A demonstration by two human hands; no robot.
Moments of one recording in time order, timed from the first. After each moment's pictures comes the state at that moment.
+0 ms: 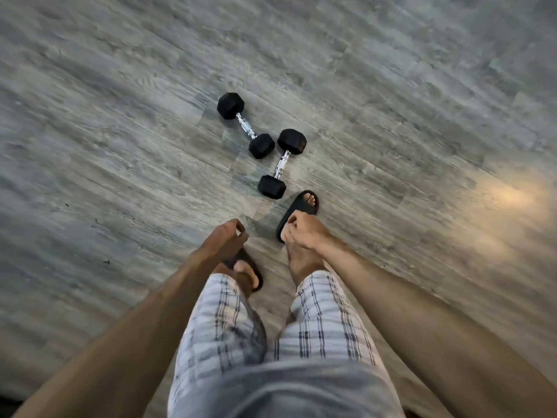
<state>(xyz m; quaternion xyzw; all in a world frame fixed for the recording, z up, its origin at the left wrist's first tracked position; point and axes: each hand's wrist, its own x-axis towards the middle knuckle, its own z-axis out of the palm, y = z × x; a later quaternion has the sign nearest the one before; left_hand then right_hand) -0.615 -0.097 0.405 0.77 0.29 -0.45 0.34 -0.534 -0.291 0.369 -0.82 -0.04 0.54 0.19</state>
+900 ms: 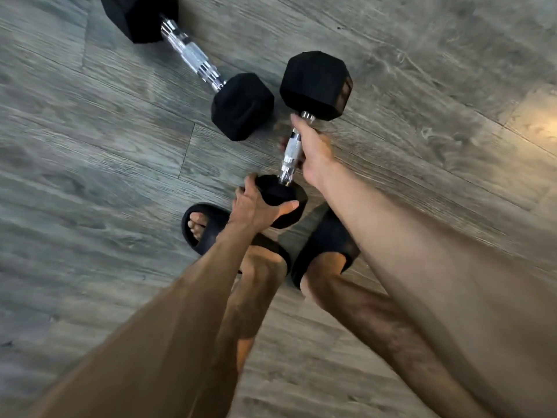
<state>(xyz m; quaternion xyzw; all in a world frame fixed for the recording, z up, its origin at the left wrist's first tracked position) -0.503 -0.119 -0.105 0.70 0.37 -0.48 0.39 -0.399 -0.218 -0.162 -0.57 0.46 0.38 0.57</state>
